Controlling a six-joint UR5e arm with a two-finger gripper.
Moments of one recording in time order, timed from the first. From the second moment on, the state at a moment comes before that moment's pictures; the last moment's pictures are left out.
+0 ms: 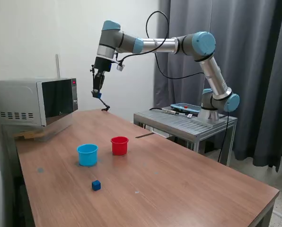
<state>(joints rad) -0.31 -0.90 0.95 -1.89 -1.55 -2.80</state>
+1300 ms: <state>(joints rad) -0.30 -0.67 0.89 -2.06 -1.54 -2.73</state>
